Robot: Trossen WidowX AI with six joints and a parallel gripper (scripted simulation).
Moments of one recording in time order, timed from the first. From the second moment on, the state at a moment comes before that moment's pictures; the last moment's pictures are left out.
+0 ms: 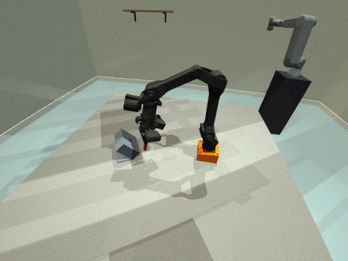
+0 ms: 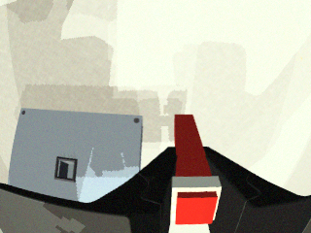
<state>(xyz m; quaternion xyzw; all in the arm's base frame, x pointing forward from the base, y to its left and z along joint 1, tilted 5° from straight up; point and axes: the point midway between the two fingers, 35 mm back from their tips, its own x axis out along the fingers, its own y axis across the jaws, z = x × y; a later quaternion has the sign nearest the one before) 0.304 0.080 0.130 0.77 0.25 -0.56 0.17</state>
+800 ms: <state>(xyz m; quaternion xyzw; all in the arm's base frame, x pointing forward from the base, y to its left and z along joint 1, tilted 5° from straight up) 0.310 0.059 0.133 0.81 0.26 -0.51 0.13</state>
